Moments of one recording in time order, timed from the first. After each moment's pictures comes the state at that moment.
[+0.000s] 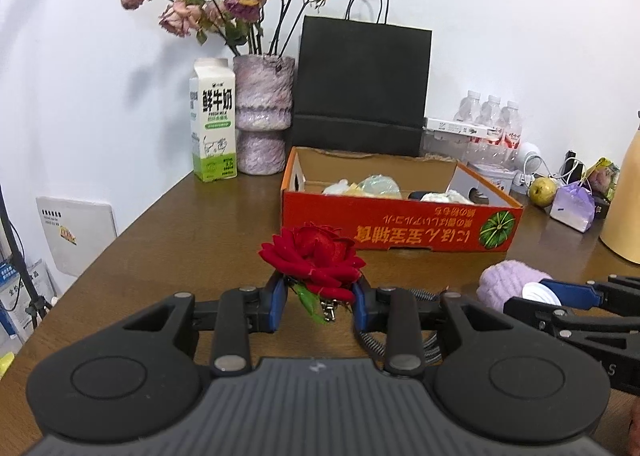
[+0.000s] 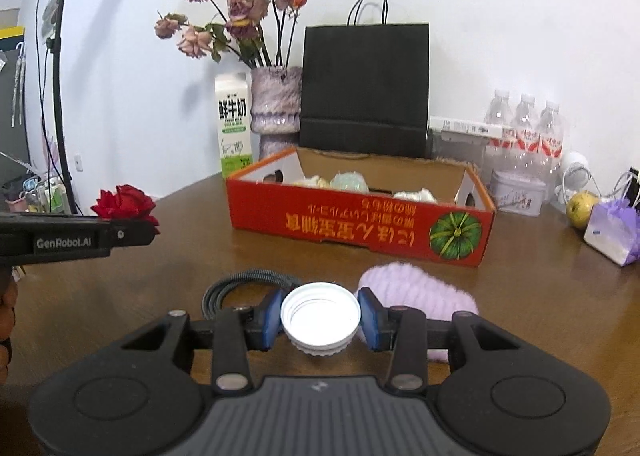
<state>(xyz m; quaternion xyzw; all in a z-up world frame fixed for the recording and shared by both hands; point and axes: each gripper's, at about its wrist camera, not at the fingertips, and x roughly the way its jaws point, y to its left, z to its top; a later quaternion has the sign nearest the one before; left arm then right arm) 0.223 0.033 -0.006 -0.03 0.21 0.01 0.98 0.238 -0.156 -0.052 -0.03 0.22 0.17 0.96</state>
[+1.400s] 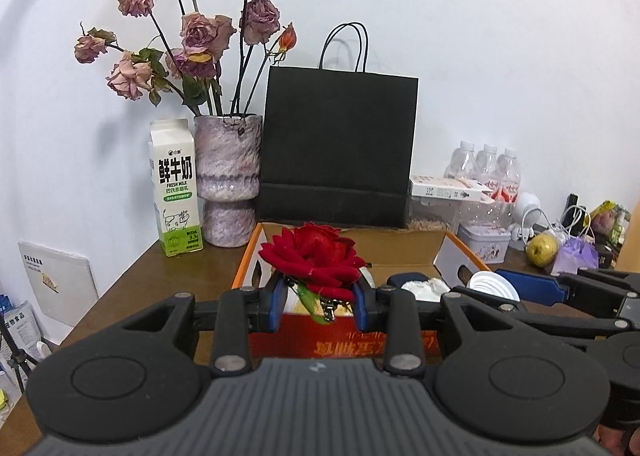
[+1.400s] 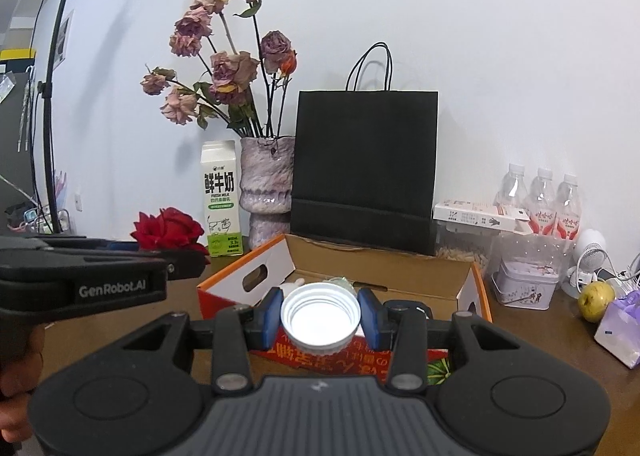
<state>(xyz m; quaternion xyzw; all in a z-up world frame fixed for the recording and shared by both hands) 0.311 -0.004 0.051 -0.03 0.16 0.00 0.99 0.328 -0.155 0.015 -0.03 0.15 0.18 0.97</state>
